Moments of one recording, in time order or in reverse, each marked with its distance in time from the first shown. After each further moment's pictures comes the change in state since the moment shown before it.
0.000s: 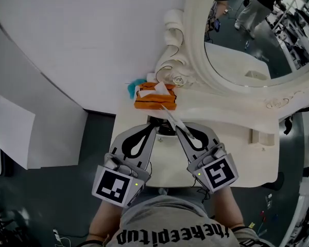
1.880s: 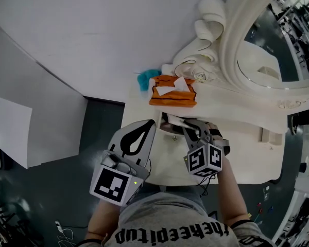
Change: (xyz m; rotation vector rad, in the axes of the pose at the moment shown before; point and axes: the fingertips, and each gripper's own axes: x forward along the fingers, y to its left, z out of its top) left arm -0.008 0.066 -0.041 -0.092 0.106 -0.001; right arm 0.084 0.002 -0.146 -0.512 0.536 0.038
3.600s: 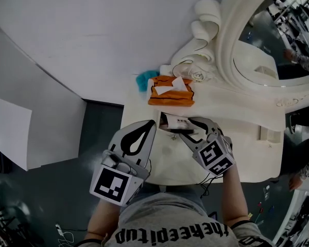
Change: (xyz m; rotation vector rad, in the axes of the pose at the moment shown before) left arm -0.005 -0.007 0.005 0.005 -0.016 -0.022; right arm -0.027 0.001 0.011 0.292 -0.072 0.187
